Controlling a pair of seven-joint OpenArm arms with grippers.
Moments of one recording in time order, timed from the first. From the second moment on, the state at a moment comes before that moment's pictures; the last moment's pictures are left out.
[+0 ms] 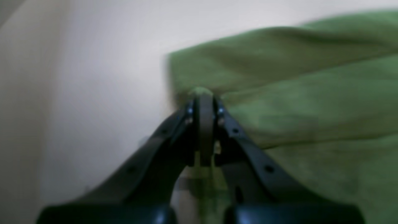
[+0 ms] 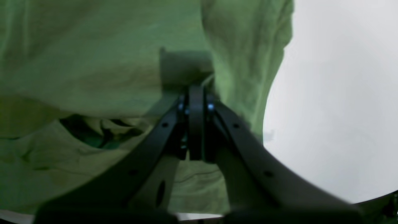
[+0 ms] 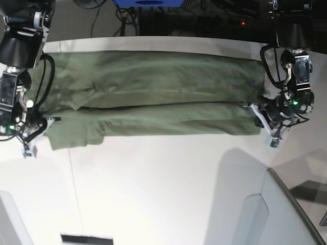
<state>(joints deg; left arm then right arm) -1.4 -21.2 -10.7 72.7 -8.3 -26.1 38.6 9.6 10.3 17.0 73.8 -1.1 18.0 -65.0</state>
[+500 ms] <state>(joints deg) 1.7 -21.3 -11.0 74.7 -7.9 -25.8 38.7 9.0 10.7 17.1 68.4 -1.5 17.8 -61.0</state>
